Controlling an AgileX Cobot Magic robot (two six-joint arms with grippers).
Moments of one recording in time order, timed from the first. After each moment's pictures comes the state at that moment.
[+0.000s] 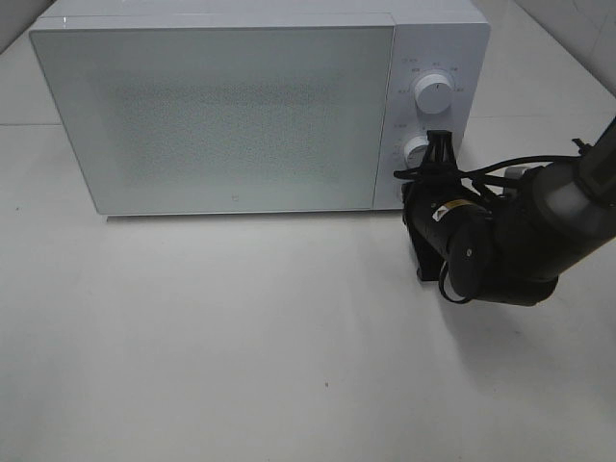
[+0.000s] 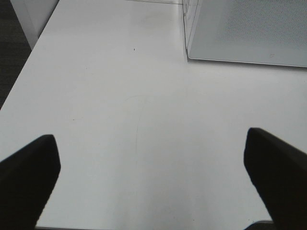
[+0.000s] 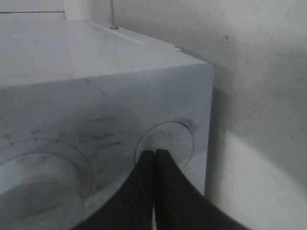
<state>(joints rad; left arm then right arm) -0.01 0.00 -0.52 0.00 1.08 -0.09 0.50 2.11 -0.77 0.54 -0.97 1.39</state>
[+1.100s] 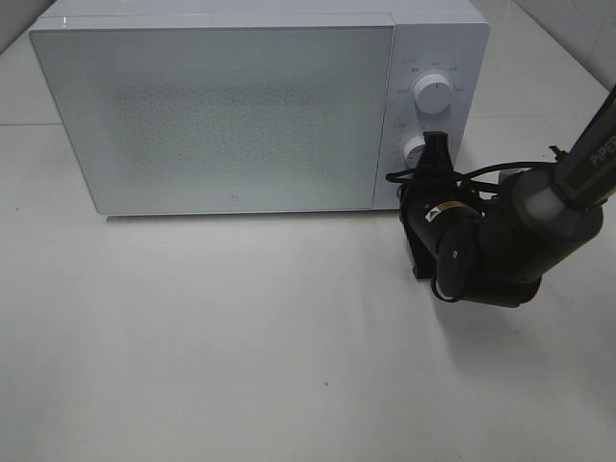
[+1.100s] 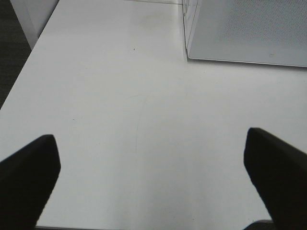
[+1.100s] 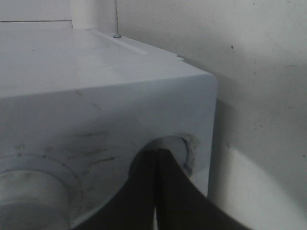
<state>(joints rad) -0.01 0.00 -0.52 0.00 1.08 -0.09 0.50 2.16 -0.82 0.57 -1.01 1.37</state>
